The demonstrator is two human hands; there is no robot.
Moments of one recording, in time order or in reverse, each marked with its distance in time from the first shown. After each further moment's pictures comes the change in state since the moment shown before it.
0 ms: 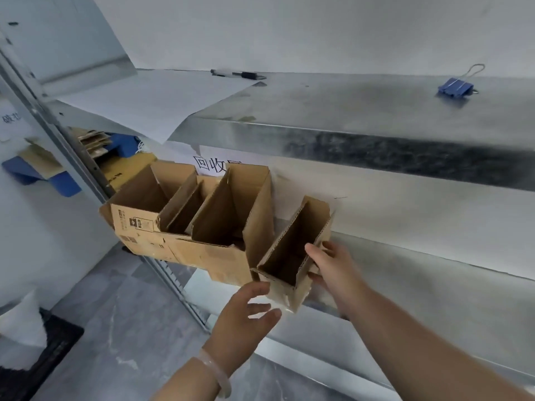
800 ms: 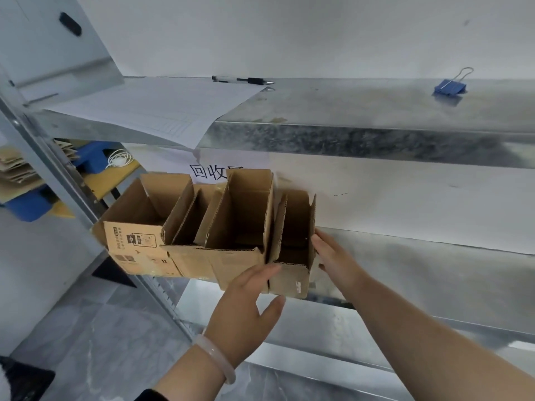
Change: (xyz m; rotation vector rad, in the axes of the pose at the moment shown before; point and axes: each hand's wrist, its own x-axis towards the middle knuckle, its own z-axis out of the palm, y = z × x) left_hand 0.019 0.000 -0.058 0.542 -0.032 0.499; right_hand -0.007 0.001 0.030 -0.251 -0.027 -0.142
